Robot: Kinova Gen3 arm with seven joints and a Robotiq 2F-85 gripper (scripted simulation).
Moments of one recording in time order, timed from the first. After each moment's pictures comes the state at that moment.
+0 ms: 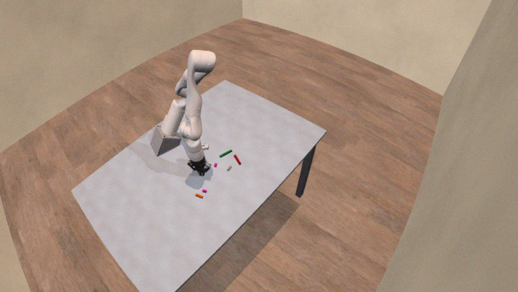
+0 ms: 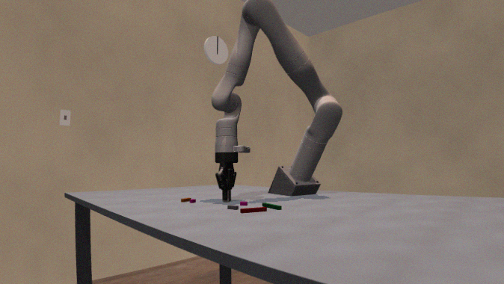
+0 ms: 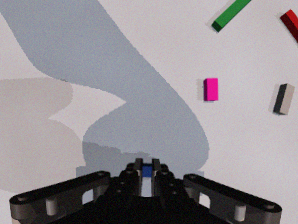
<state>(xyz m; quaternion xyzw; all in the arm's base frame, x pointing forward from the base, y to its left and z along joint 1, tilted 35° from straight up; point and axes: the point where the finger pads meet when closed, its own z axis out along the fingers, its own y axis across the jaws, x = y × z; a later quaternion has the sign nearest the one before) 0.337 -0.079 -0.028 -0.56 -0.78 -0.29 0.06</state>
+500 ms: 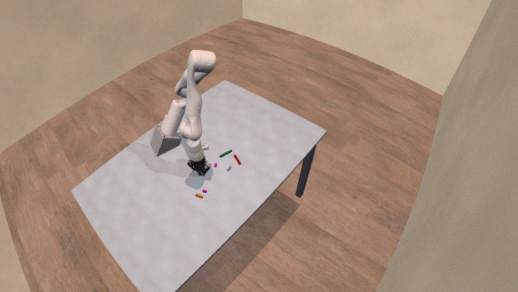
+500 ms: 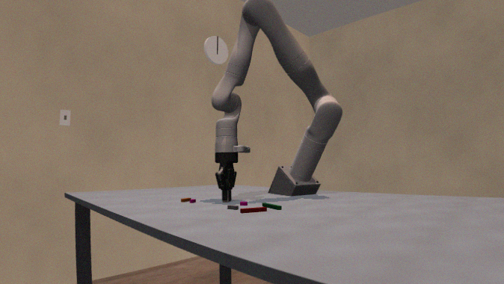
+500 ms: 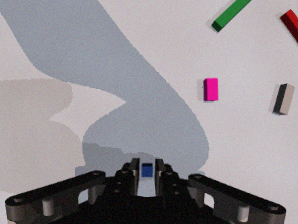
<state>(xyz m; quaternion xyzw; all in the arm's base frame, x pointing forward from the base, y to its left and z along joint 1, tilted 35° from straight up) 0.337 -0.079 -0.028 -0.56 -0.78 -0.29 0.06</state>
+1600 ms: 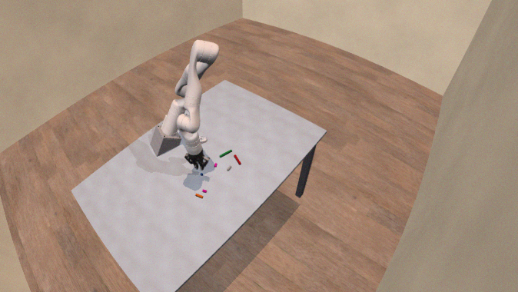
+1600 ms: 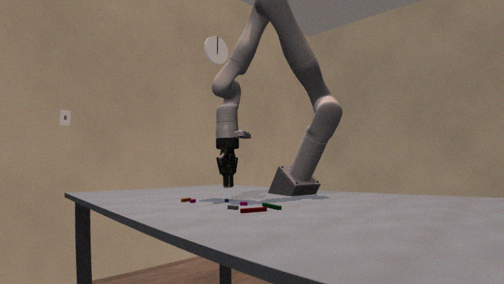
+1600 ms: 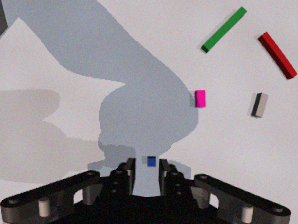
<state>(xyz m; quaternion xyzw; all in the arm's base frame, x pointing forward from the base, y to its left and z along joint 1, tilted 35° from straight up) 0.320 -0.100 0.010 -0.56 -0.77 -0.29 0.07</state>
